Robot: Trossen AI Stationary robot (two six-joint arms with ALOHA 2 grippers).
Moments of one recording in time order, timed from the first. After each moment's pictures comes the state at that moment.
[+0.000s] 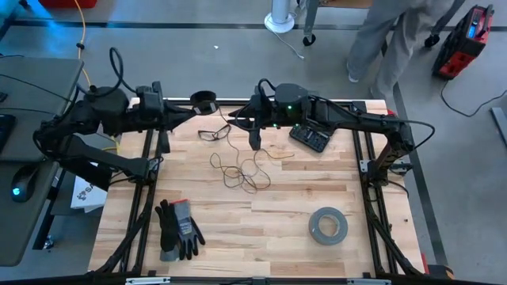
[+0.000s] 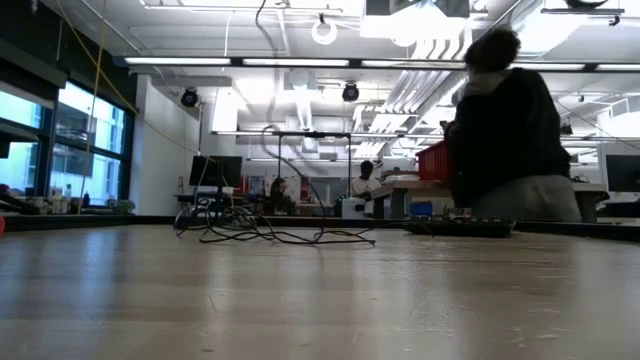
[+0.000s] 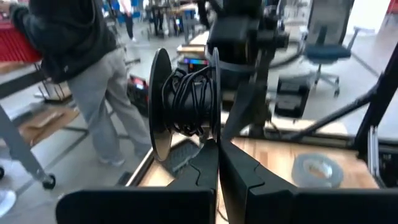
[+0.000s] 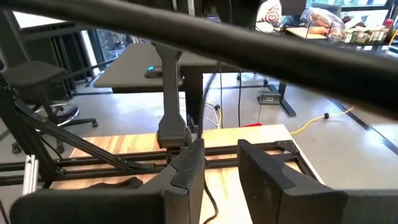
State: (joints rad) left arm -0.03 0.95 1.47 -0.69 -0.33 0.01; right arm -0.12 1.73 1.79 -0.25 -0.05 -0.01
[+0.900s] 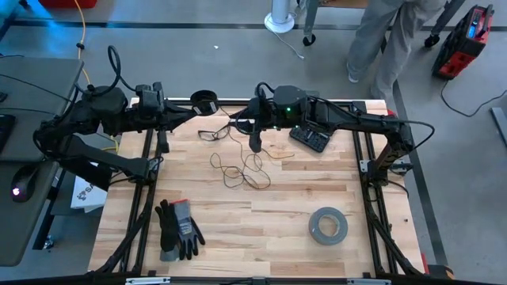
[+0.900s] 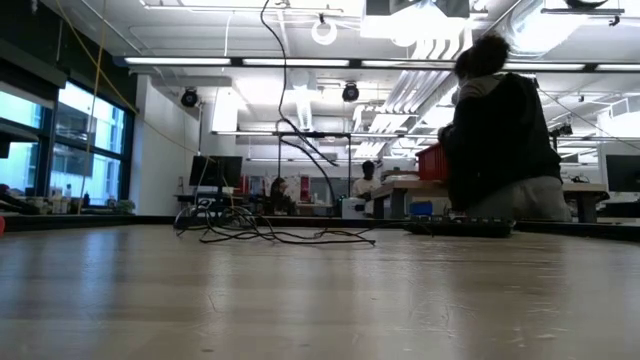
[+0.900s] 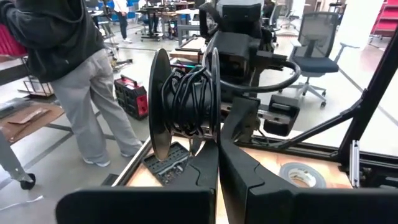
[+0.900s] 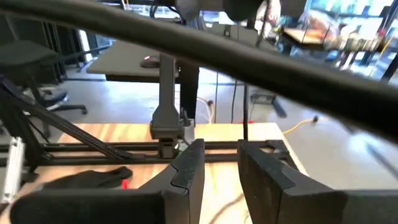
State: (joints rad) left arm -0.03 0.95 1.47 -0.68 -0.29 -0.05; right arm -0.10 1.73 1.79 -0.28 -0.02 -0.08
